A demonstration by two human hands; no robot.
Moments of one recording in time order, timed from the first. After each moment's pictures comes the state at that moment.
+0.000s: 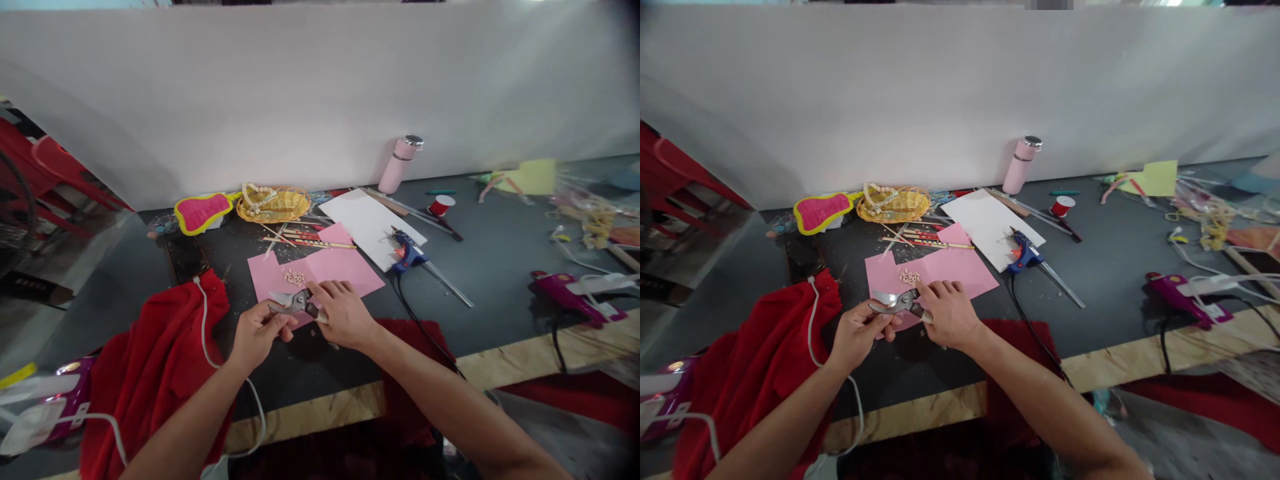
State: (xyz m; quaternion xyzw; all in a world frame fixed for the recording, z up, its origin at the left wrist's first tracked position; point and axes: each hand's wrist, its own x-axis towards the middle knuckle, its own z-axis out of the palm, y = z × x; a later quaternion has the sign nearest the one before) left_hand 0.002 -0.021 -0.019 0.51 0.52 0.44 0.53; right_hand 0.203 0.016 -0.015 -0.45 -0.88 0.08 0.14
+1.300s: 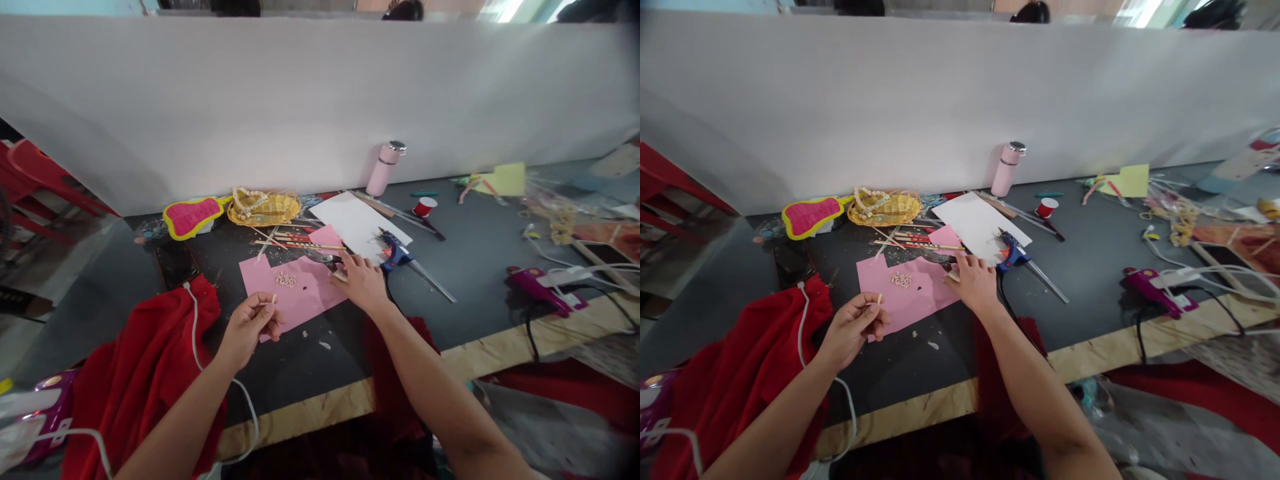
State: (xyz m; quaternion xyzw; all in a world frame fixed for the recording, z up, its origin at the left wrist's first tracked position) left_hand 0.000 -0.009 -0.017 0.38 0.45 0.46 0.66; right_hand 0.255 0.064 -0.029 -0.67 -0.74 0.00 0.12
